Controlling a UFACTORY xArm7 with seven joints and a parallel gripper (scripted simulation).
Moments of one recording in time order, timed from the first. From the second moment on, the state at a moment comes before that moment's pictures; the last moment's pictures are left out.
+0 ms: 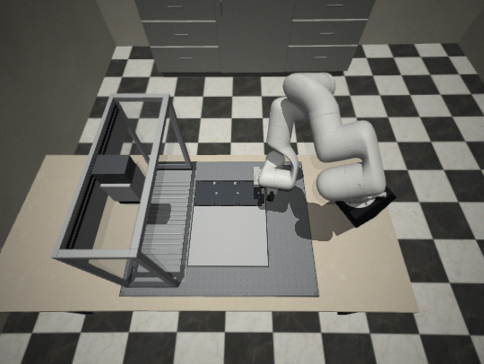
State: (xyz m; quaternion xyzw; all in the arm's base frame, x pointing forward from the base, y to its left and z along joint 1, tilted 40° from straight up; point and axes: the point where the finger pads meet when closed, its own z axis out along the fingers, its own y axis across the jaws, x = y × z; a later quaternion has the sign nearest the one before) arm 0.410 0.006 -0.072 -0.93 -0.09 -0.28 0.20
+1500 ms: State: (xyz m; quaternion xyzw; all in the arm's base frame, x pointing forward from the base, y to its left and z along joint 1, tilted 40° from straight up) arm 0.438 0.009 -0.053 -0.93 -0.09 -0.28 0.20
